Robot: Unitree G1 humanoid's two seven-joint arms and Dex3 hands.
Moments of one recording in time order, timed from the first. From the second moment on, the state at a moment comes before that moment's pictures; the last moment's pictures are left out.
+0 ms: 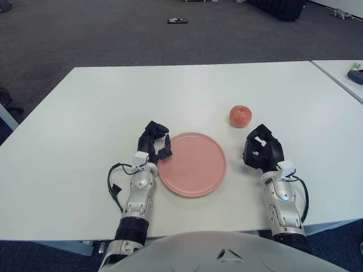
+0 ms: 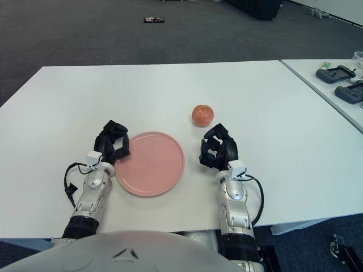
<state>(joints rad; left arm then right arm) 0.04 -0.11 0.00 0.31 0.01 -0.22 0.12 0.15 0.00 -0.08 0.08 0.00 -0.29 -0.01</state>
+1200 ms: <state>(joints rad) 0.02 -0.10 0.08 0.35 0.01 -0.28 0.13 -0.13 -0.33 -0.04 -0.03 -0.44 -0.24 -0.06</state>
